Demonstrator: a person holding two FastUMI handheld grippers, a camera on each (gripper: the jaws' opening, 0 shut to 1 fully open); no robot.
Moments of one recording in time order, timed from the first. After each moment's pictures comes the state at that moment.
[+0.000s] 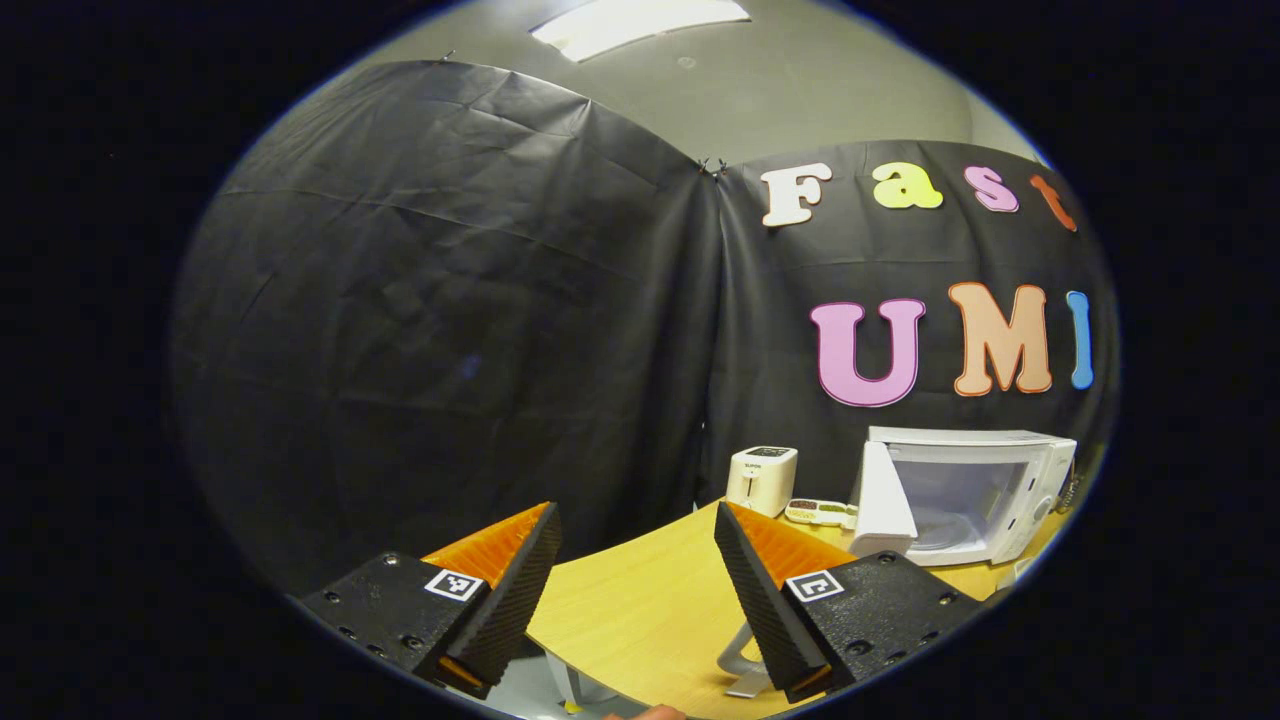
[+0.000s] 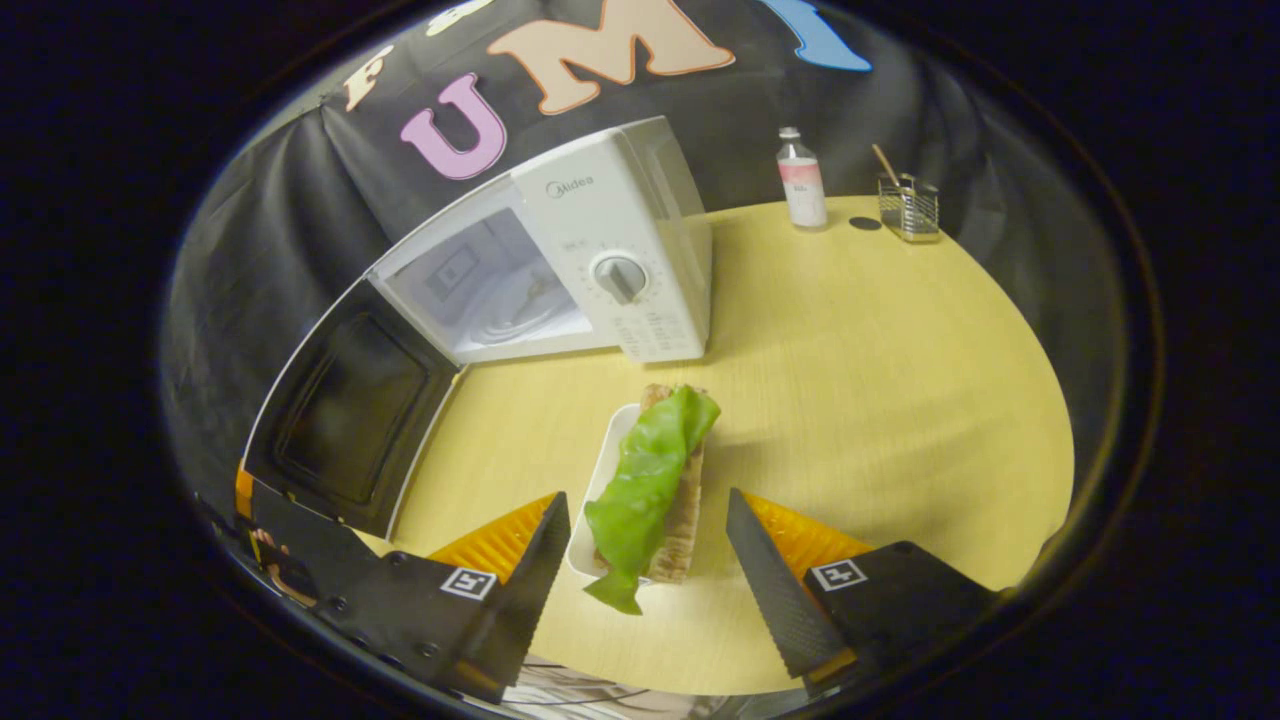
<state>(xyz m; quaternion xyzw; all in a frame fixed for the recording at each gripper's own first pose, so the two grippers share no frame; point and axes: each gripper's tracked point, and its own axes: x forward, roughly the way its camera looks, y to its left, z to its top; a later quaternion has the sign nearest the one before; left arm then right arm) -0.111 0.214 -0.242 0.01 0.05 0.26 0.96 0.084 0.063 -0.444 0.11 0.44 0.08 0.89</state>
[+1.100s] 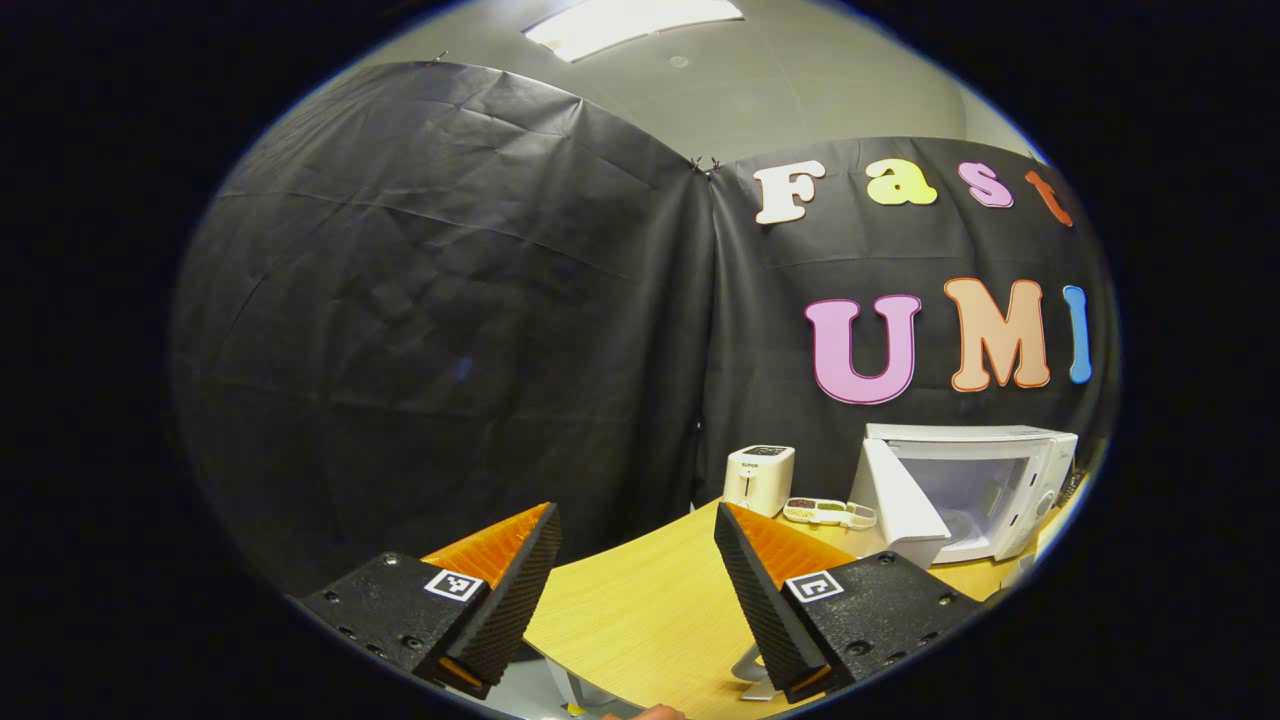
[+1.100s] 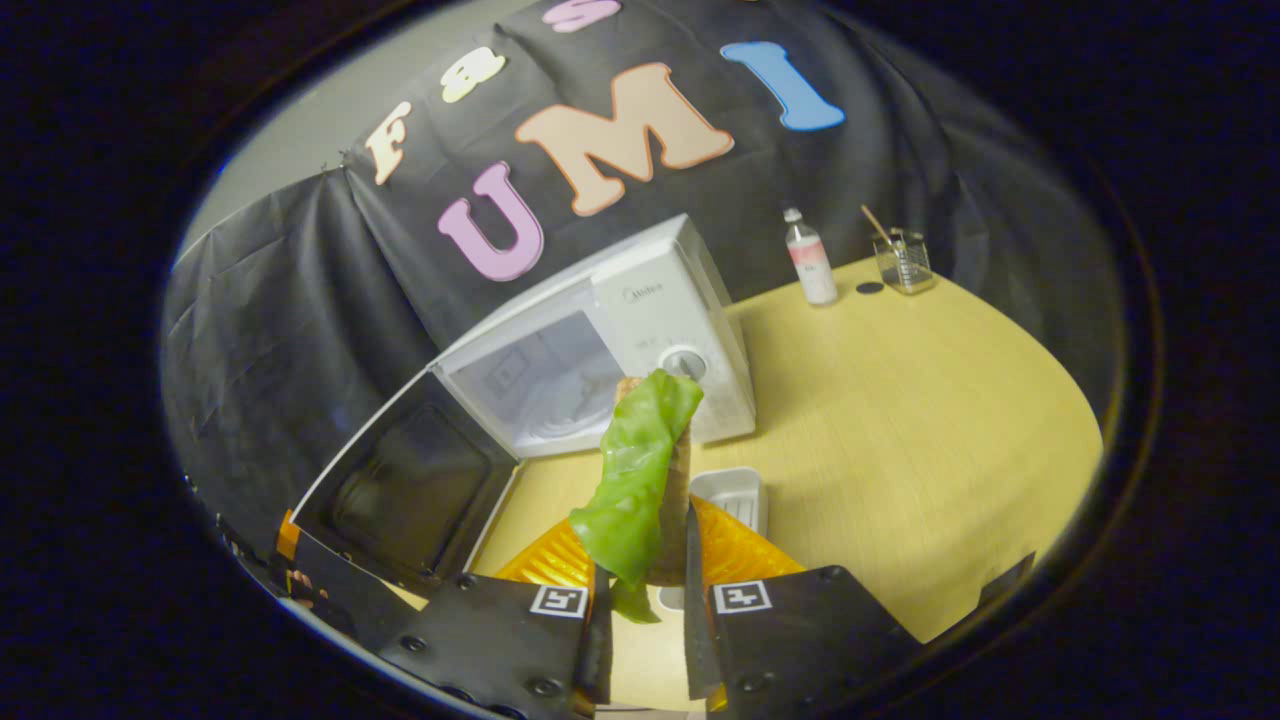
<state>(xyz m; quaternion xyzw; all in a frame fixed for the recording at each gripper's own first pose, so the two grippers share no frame) -0.105 0.217 -0.249 0.02 0.05 0.26 0.96 0.084 0.114 -0.365 0.18 0.23 0.08 0.95</state>
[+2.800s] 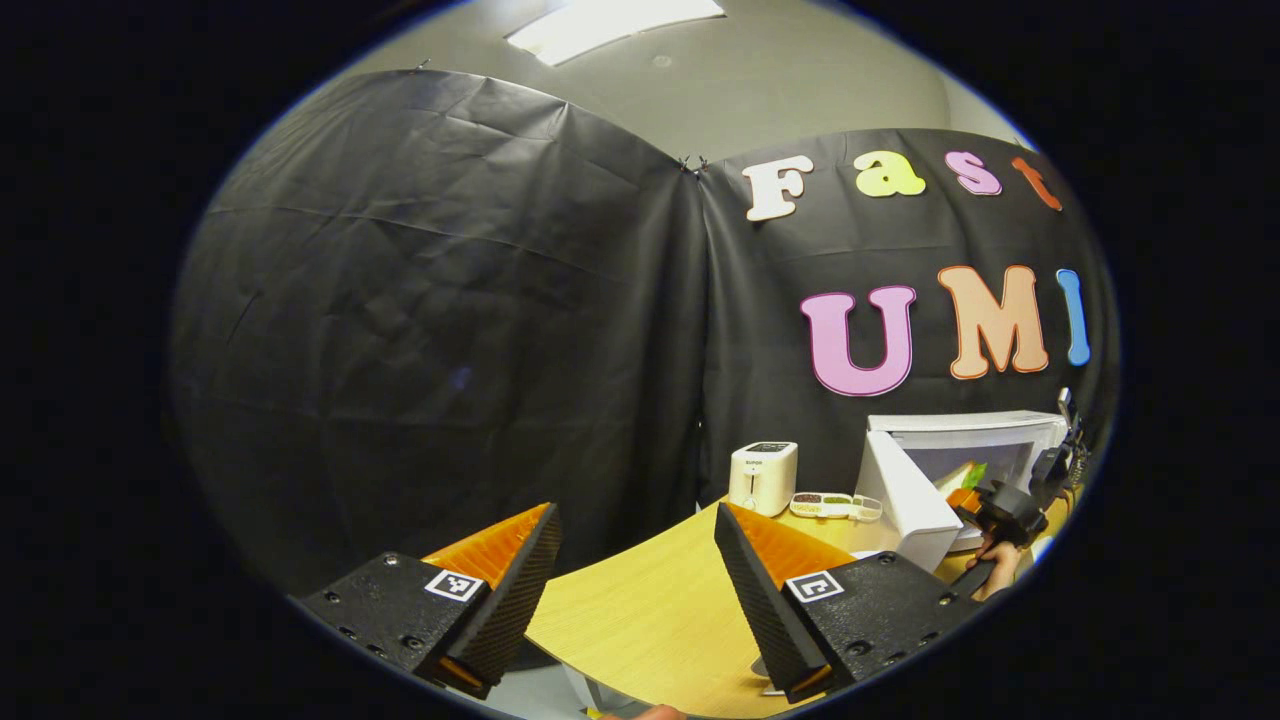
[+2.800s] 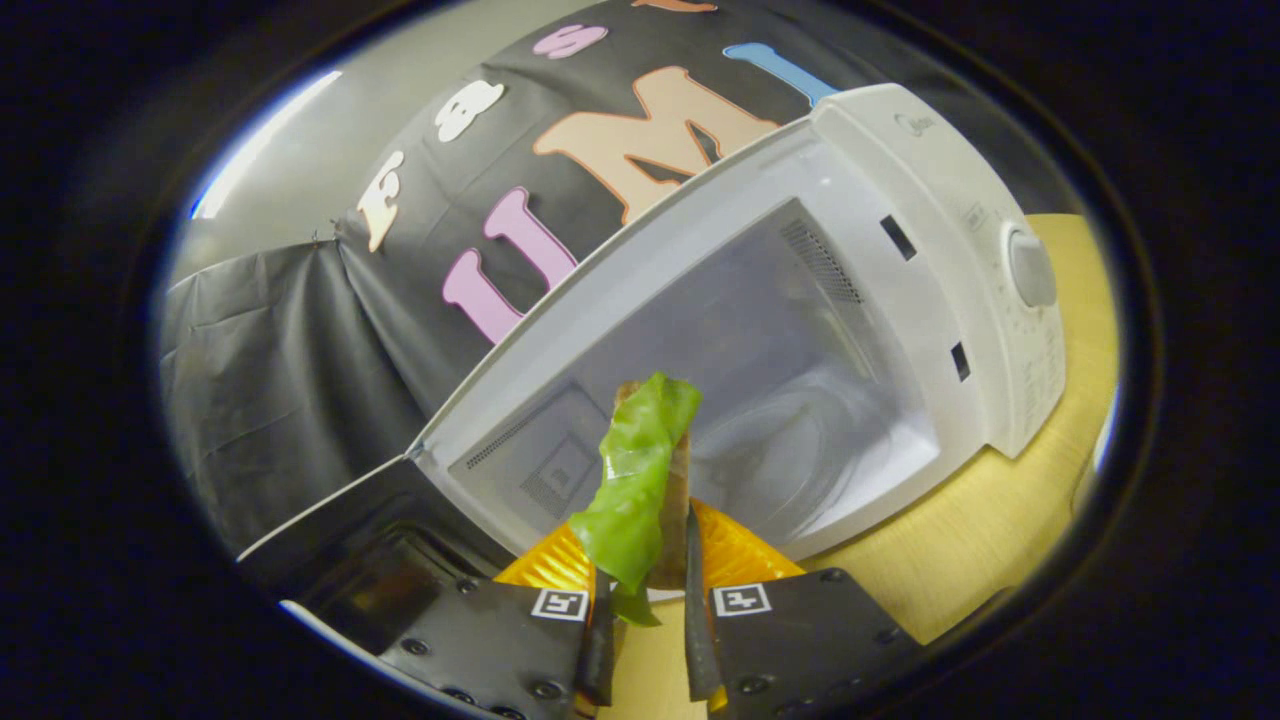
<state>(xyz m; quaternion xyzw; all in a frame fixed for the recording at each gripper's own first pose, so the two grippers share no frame) -0.103 0.221 -0.248 0.03 0.05 0.25 0.97 0.297 0.326 -0.434 0.30 0.10 0.06 0.95</state>
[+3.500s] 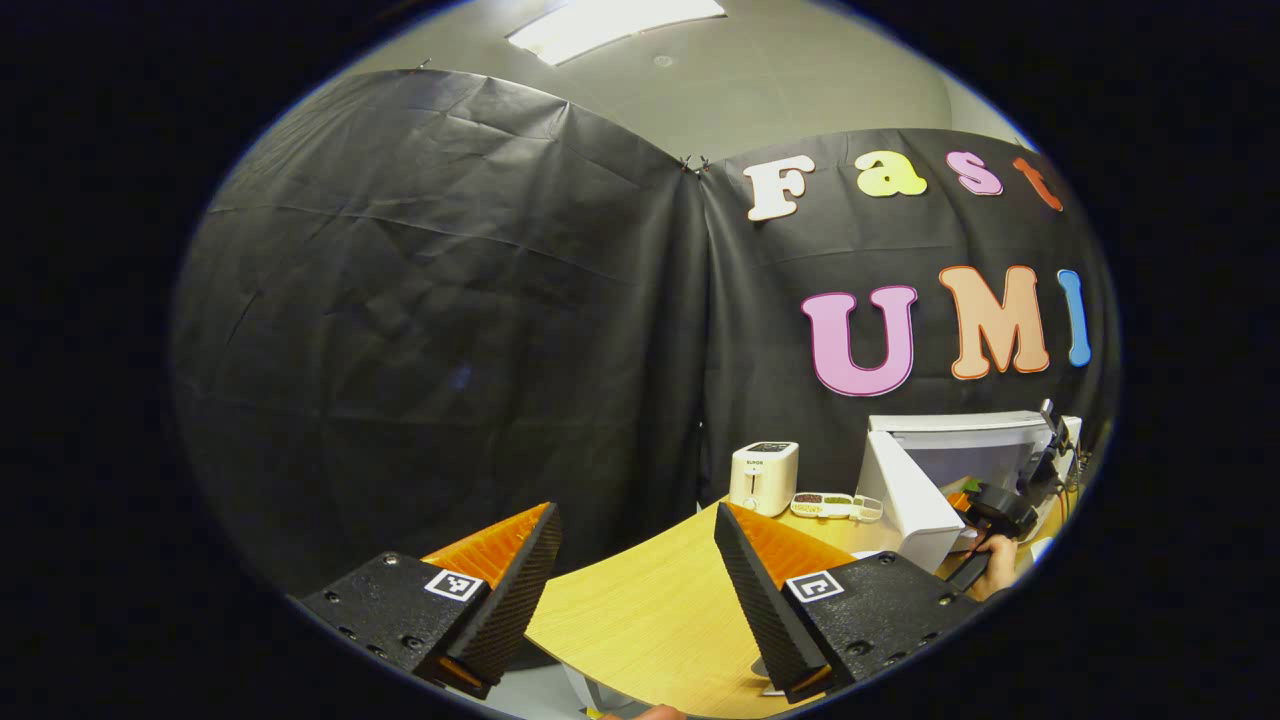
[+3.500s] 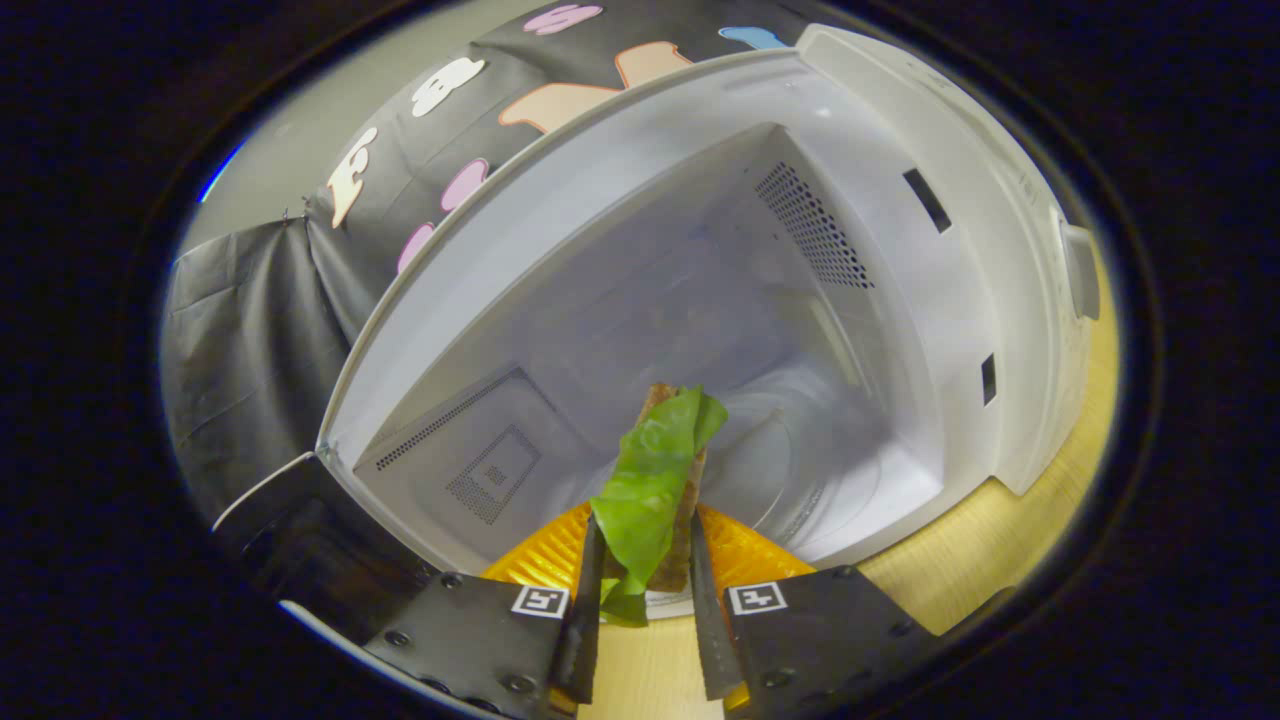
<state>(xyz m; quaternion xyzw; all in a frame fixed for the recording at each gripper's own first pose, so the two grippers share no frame) -0.101 0.220 -0.251 0.03 0.05 0.25 0.97 0.336 0.295 -0.466 0.28 0.15 0.02 0.95</state>
